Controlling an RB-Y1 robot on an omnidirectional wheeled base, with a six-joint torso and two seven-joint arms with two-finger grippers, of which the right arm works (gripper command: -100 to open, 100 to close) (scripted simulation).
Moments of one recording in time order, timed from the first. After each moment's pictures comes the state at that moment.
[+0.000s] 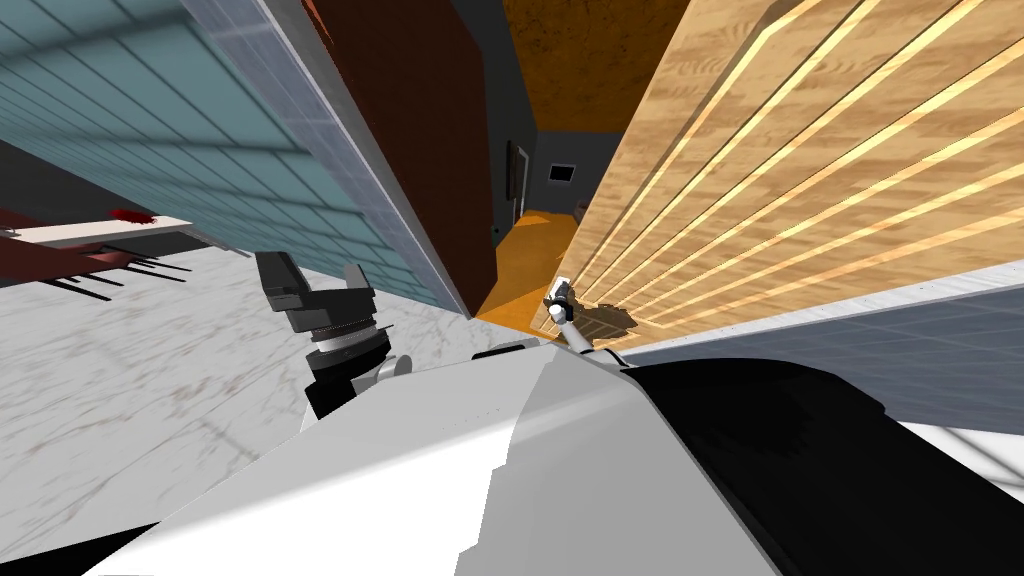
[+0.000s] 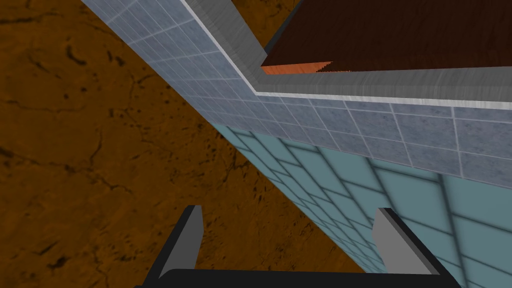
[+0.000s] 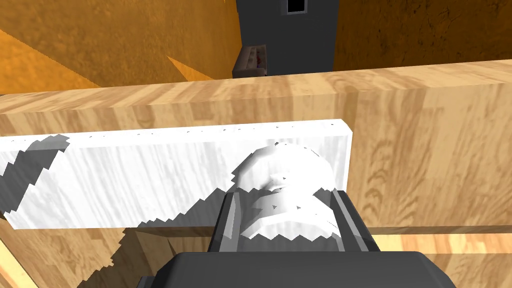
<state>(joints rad) -0.11 -0.35 0.01 -1.07 4.95 -0.57 0.84</state>
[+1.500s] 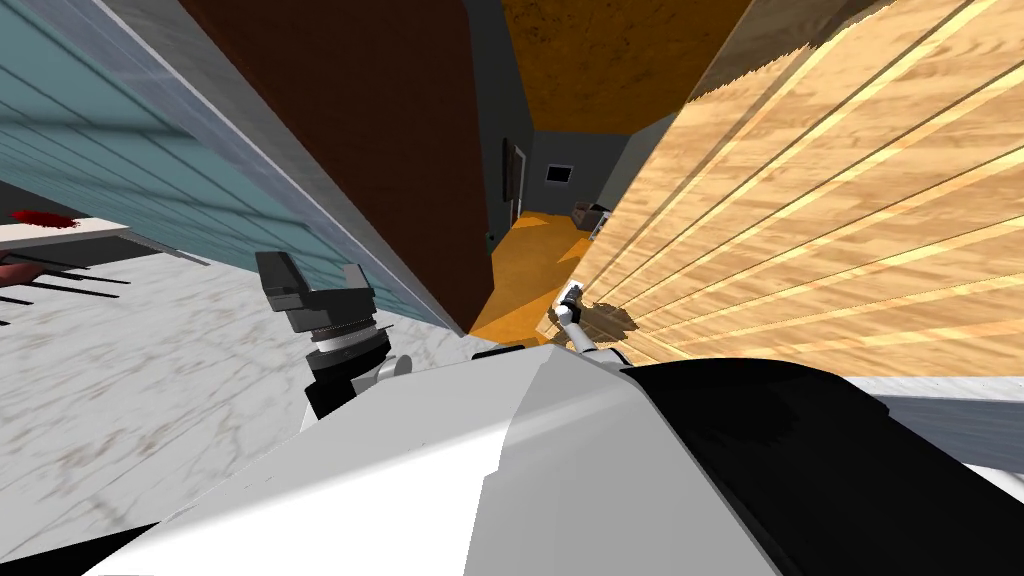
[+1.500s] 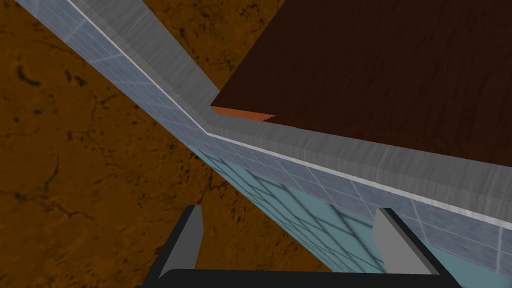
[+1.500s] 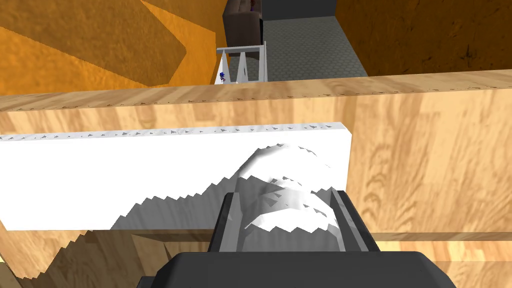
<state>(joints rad) -0.12 -0.38 -0.07 -0.98 4.89 -0.65 0.85</state>
